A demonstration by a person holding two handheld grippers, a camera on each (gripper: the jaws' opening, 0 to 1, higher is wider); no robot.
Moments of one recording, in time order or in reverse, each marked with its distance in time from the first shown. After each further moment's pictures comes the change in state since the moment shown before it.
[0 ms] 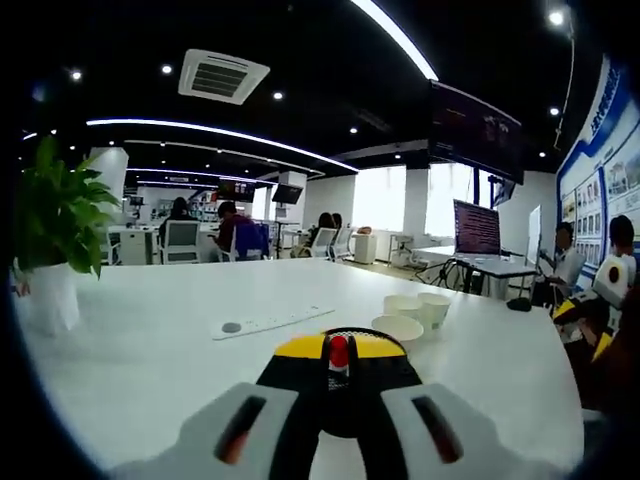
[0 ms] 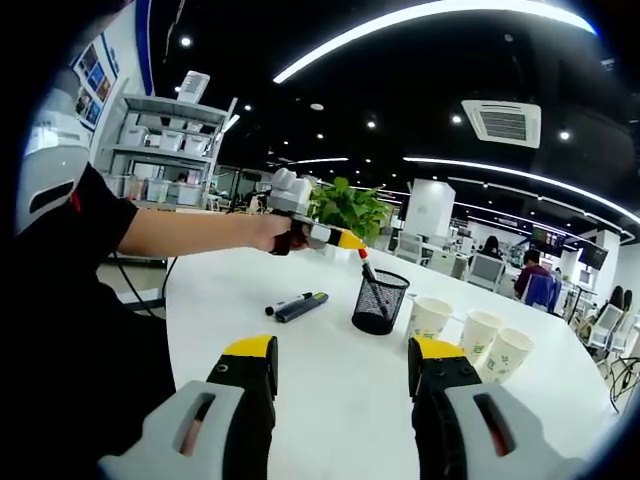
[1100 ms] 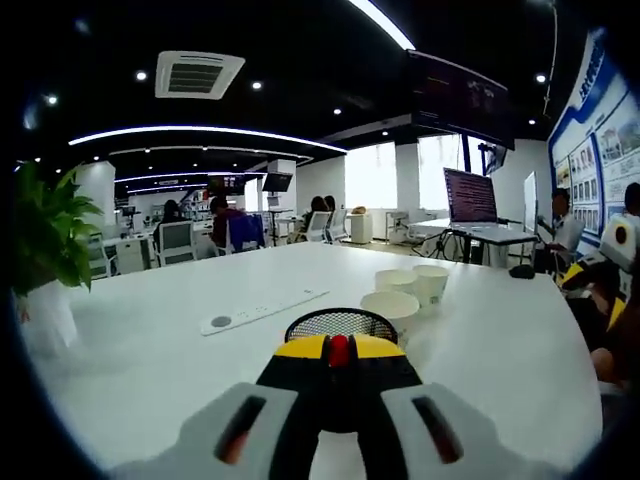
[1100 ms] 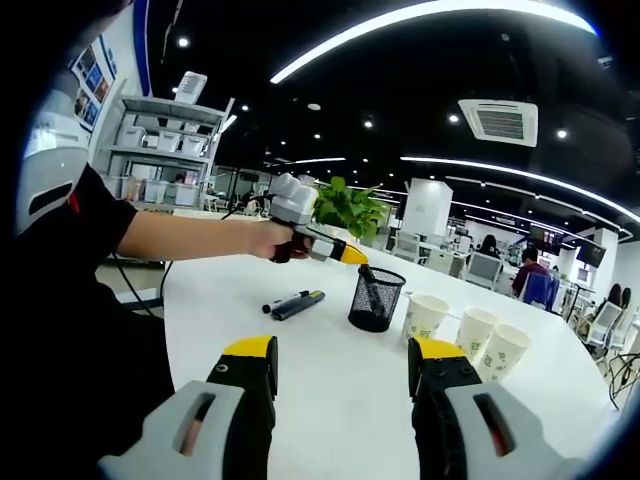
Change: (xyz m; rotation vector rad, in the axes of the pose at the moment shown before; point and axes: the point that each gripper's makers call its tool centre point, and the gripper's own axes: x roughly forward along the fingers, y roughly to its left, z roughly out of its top) left arm 0.018 -0.018 -0.021 0.100 0.079 -0.011; right arm -0.003 -0.004 -0.004 0.006 0.003 -0.012
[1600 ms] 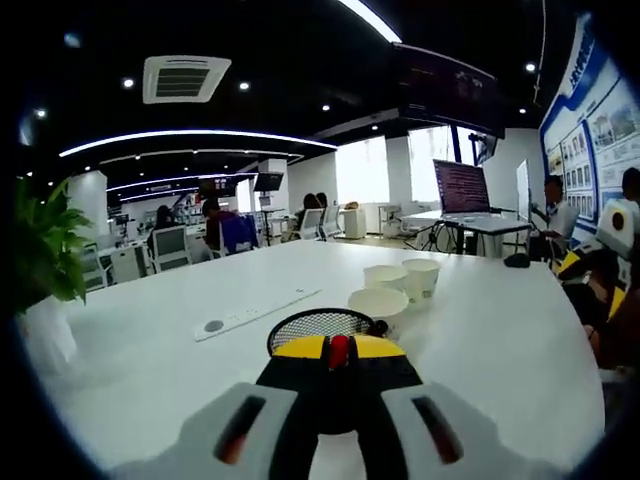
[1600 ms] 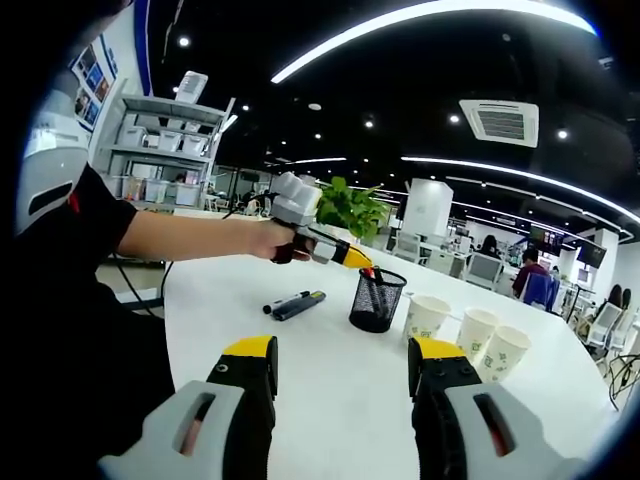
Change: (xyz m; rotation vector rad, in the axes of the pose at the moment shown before) left arm 0.005 -0.019 0.000 0.069 0.020 -0.038; right arm 0.001 0.001 0.001 -0.003 -0.002 0.003
